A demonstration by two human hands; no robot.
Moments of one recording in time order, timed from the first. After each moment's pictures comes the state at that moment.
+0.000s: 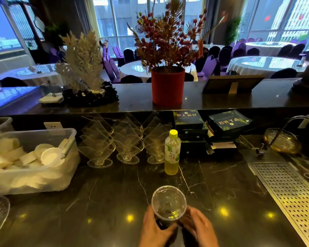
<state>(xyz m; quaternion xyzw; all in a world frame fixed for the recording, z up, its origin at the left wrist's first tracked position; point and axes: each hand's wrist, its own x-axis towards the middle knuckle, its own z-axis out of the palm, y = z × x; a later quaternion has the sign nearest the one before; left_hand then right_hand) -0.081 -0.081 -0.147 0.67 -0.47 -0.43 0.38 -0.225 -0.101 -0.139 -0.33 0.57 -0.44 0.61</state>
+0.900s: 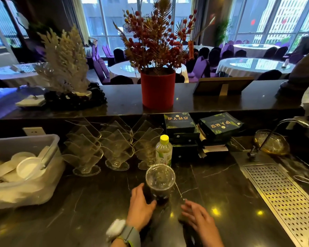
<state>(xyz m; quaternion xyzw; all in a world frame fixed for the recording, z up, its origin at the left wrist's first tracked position) -0.058 -0.161 -0.117 0.70 -0.52 -0.38 0.31 -0.245 -0.135 -0.119 -0.33 0.57 -0.44 0.61</state>
